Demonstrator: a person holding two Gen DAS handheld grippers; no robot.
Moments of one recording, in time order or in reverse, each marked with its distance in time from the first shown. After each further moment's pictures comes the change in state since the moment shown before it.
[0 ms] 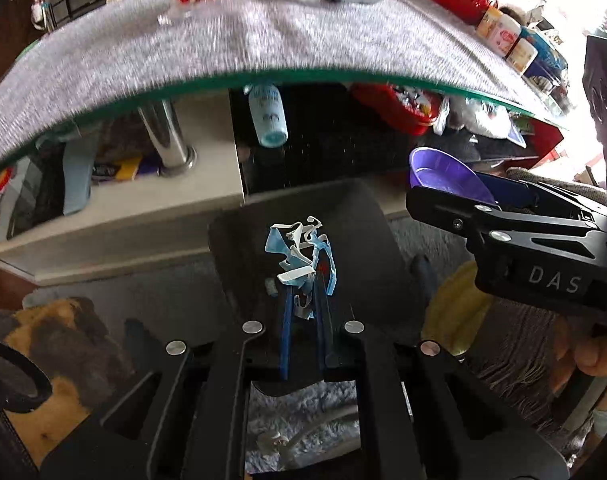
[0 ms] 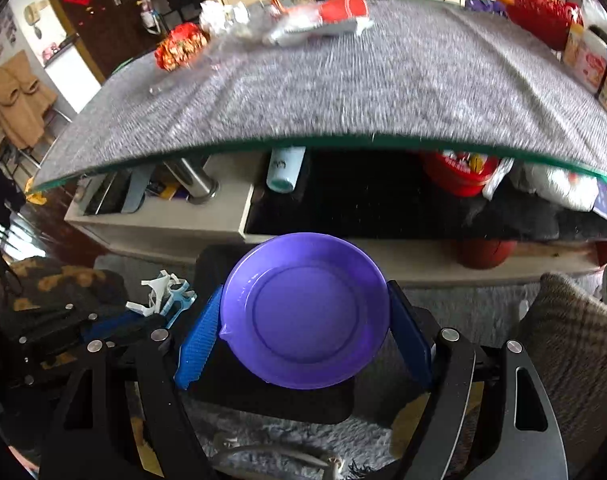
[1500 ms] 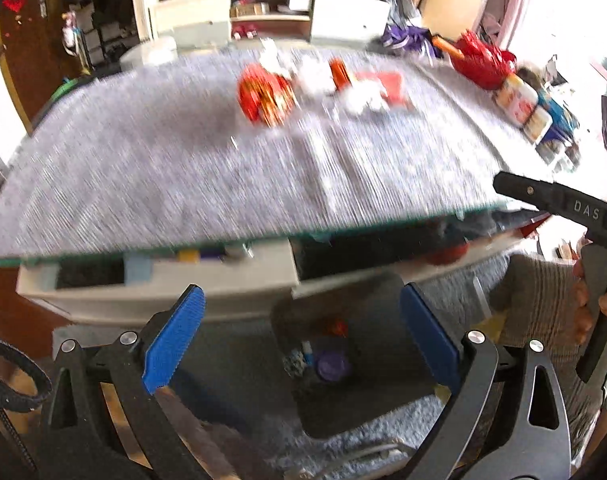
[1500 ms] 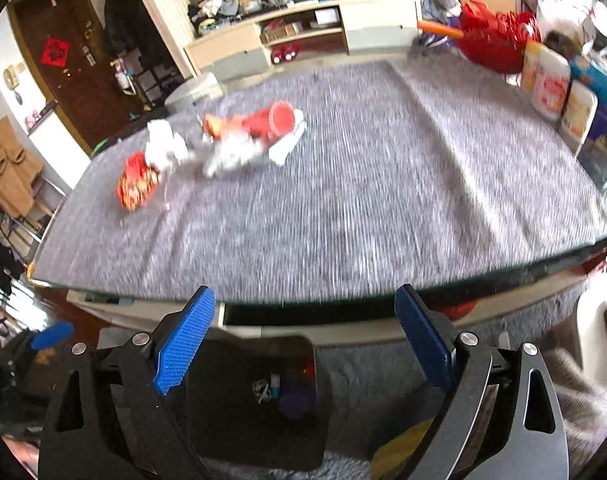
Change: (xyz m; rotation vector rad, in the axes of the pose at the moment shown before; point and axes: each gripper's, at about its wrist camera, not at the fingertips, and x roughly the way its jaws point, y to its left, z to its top) left arm -0.074 0.038 0.069 -0.032 -0.192 0.094; right arm -0.059 -0.052 0.093 0.112 -0.183 -0.030
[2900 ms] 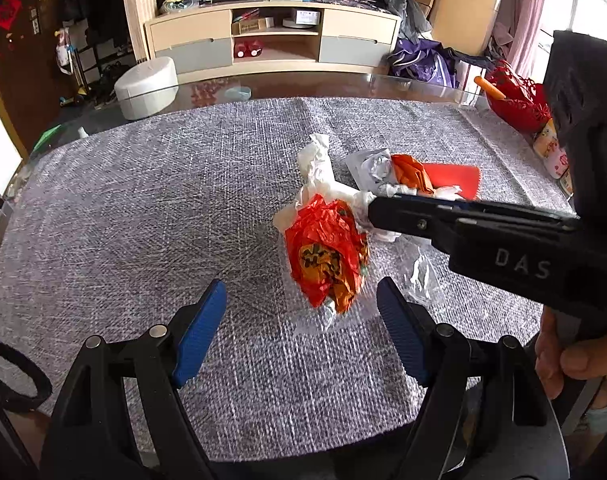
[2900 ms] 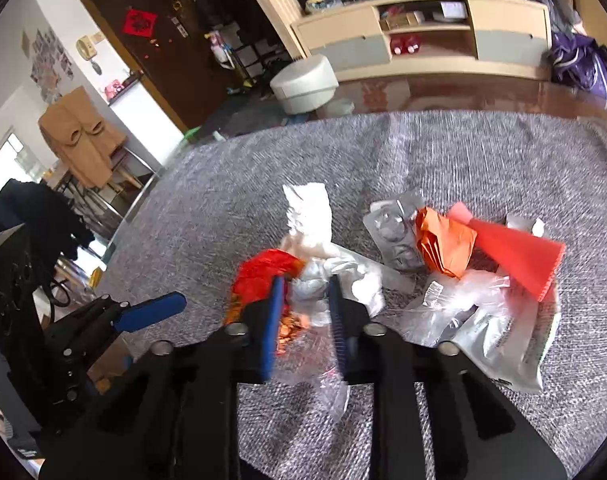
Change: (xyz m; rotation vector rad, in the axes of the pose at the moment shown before) left arm 0.066 0.050 0.127 0.020 -0.018 0.000; right arm 0.116 0.131 0.111 -0.149 0.106 0.346
